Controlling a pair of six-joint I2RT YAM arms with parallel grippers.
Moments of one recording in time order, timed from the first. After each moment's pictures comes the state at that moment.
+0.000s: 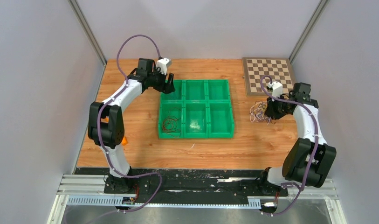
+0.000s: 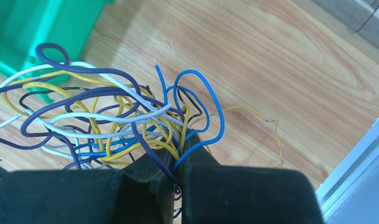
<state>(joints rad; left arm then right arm) -0.23 1.86 1.45 -0.34 0.47 0.13 -0.33 1.41 1.06 -0.75 -0.55 -0.73</state>
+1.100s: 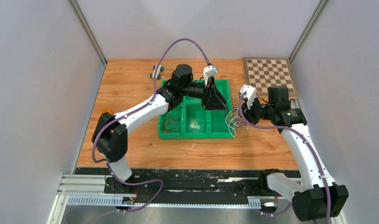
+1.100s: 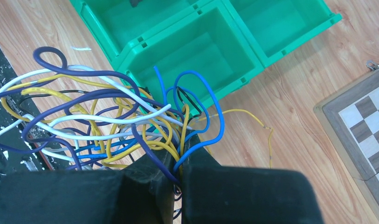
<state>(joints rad) -0.72 1.73 1.41 0.18 0.98 -0.37 0.13 1.05 1.03 -0.77 -0.62 -0.66</state>
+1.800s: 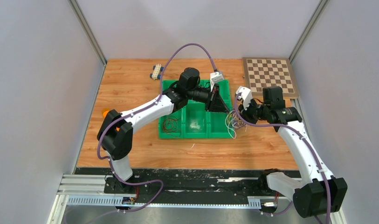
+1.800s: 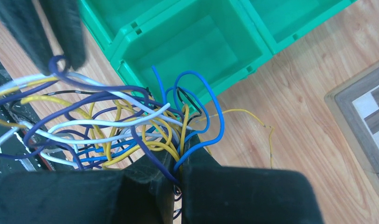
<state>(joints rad) -0.76 1.78 1.44 0.08 0.97 -0.29 0.18 1.08 1.02 -0.76 -0.55 -0.64</state>
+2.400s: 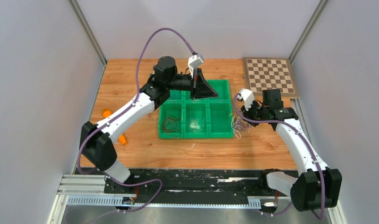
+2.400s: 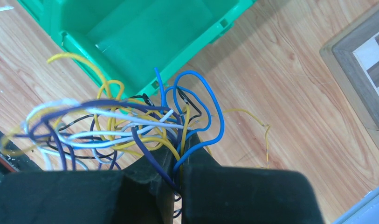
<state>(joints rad) -0.66 1.61 1.43 0.12 0.99 -0.35 0.13 1.14 0.93 -0.70 -0.41 -0.65</state>
